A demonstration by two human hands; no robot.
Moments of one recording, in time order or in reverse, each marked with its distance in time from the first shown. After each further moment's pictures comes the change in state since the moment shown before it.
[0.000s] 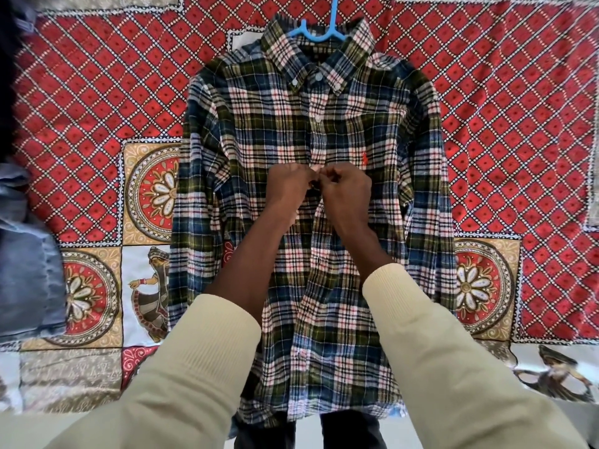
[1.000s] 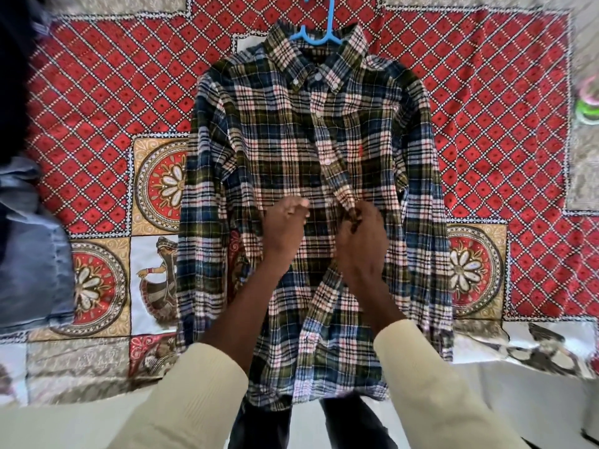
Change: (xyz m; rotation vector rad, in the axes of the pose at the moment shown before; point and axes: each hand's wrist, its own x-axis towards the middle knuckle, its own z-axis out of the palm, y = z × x) left_hand -0.052 -0.079 -0.028 0.005 -0.018 0.217; right_hand -0.098 0.019 -0.032 -0.321 0.129 0.100
